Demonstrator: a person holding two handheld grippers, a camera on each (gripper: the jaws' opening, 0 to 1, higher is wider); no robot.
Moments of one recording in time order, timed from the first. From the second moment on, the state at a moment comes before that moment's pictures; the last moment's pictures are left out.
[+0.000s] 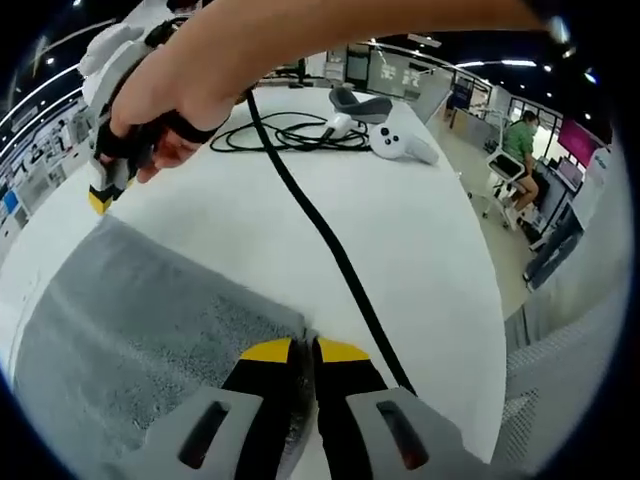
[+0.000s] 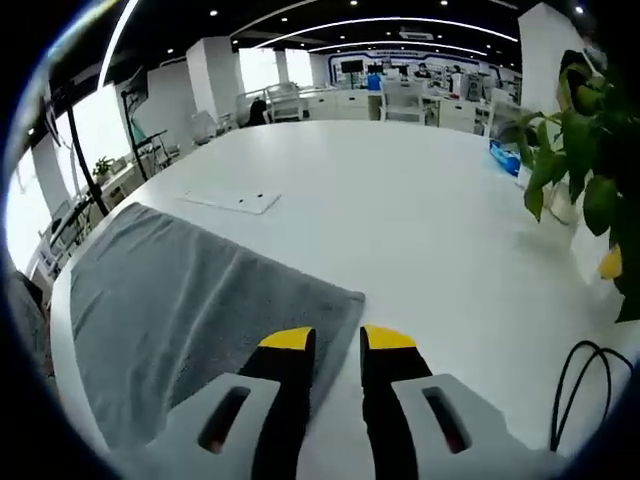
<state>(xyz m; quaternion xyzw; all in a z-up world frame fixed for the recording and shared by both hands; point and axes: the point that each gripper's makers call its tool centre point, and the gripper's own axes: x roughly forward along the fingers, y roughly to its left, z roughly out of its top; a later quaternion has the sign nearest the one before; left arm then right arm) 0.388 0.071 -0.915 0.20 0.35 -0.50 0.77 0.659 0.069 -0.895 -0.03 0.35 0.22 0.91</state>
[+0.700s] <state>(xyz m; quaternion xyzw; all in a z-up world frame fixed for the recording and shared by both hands) 0.387 0.069 -0.916 0.17 0.38 -0.49 0.77 0.695 0.078 -0.924 -0.06 0.35 0.20 0.91</state>
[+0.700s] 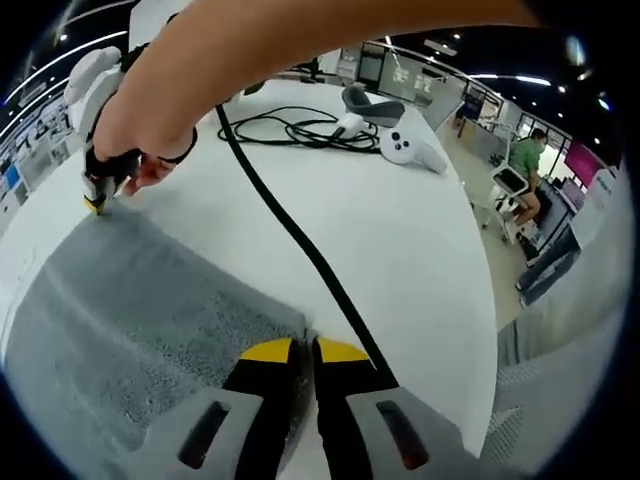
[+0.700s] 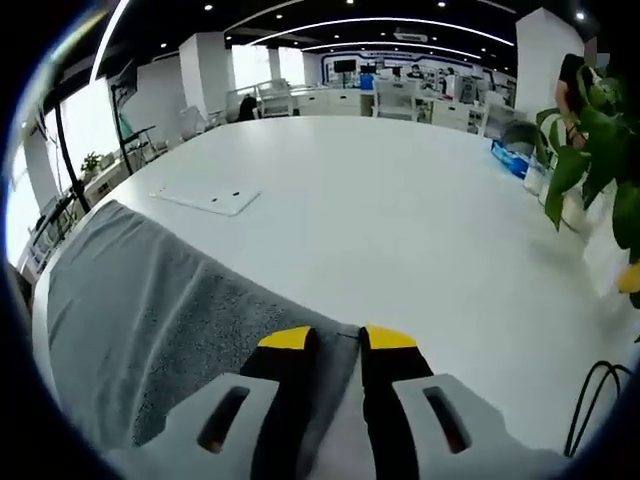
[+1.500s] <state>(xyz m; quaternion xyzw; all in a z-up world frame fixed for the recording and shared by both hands) 0.387 0.070 -0.918 0.21 0.34 -0.47 0.79 0.693 0.088 -0.922 -0.10 0.32 0.25 0.91</state>
